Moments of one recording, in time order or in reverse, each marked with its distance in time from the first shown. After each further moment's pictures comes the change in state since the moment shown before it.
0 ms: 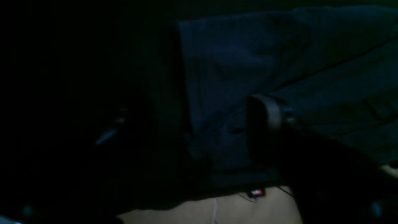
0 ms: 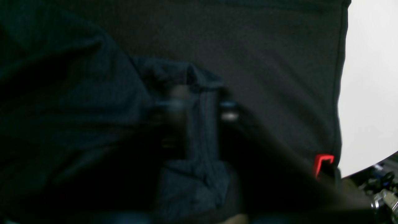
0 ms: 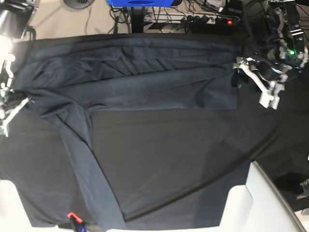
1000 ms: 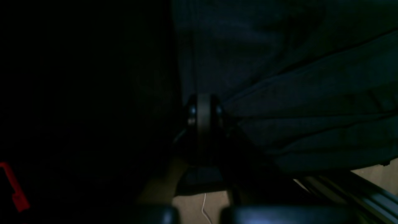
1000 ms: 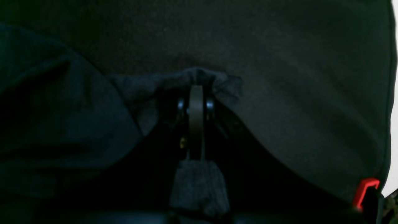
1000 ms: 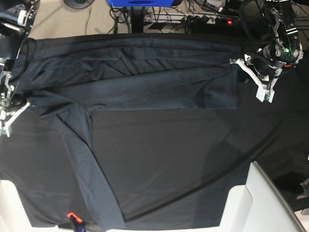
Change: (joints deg) left arm -0.3 1.1 -0.2 -4.0 0.5 0.0 0.0; right arm 8.7 3.6 0.4 -23.2 -0.2 -0.1 7.3
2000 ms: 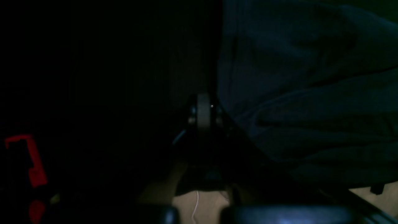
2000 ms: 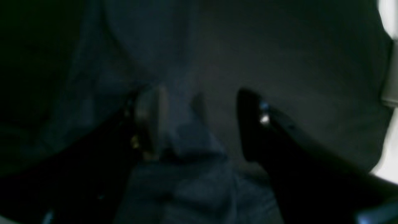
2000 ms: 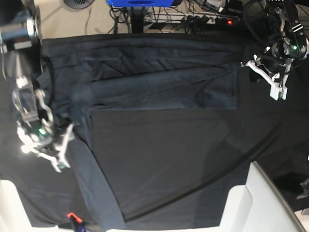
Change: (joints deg) left arm 0.2 1.5 -7.6 -0.7 0.0 0.0 -0.1; right arm 10.5 -3.6 -31.5 3.0 0.5 0.2 -5.7
